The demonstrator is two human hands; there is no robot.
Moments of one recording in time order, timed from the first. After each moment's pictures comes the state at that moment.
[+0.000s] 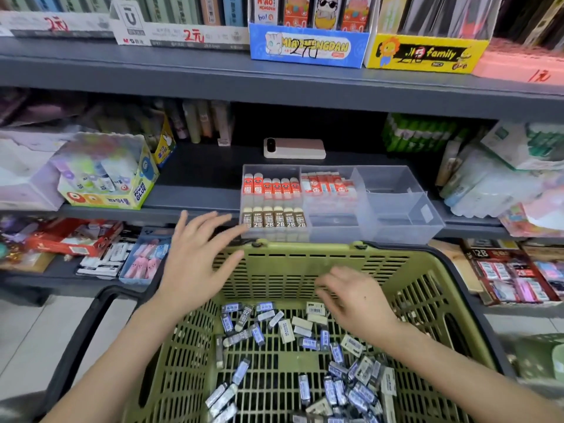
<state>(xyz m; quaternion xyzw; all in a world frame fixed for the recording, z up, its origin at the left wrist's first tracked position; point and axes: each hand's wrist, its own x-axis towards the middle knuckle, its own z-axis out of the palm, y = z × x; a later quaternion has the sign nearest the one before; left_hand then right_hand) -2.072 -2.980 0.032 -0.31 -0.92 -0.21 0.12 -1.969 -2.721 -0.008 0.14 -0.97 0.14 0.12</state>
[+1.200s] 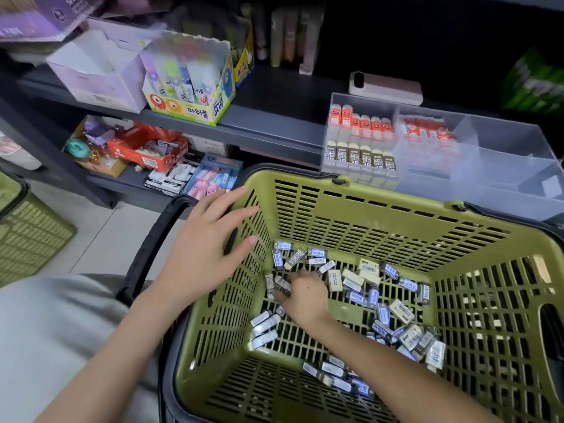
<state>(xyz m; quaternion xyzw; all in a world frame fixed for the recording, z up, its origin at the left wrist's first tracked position) -1.998 -3.060 0.017 -0.18 -0.95 -0.26 0.02 -1.967 -2.881 -0.155 0.00 -0.98 0.15 -0.13</state>
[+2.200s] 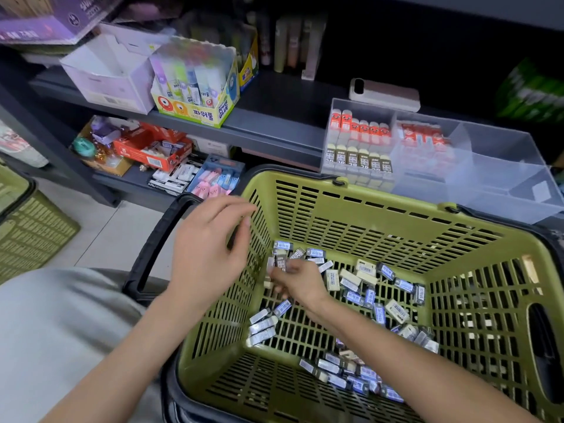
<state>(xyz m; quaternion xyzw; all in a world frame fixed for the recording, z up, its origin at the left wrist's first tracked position) -1.980 -3.043 0.028 -0.17 -0.91 -0.32 0.23 -1.974 -2.885 -0.088 -0.16 -0.71 0.64 -0.23</state>
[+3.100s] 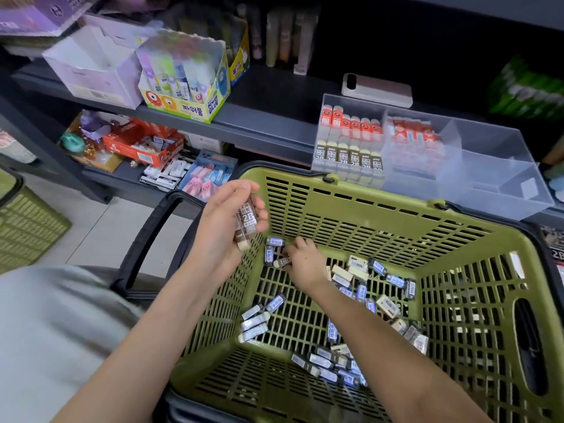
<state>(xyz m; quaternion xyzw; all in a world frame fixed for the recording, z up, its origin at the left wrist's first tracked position) -2.011 -3.008 0.024 0.09 -0.46 -0.88 -0.10 -2.014 -2.851 -0.154 0.08 -0.99 0.10 -0.11</state>
